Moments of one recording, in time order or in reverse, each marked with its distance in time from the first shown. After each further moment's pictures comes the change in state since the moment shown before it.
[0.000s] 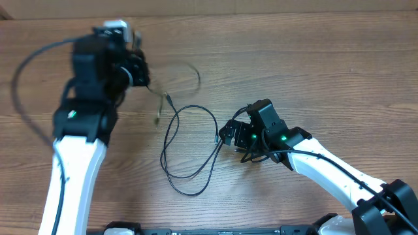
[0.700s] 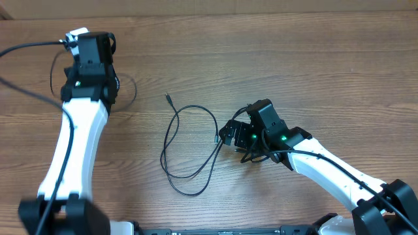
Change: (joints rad) left arm 0.116 0.325 0.013 -0.097 -0.688 -0.002; right arm 0.000 0.000 0.000 -0.001 0.001 0.000
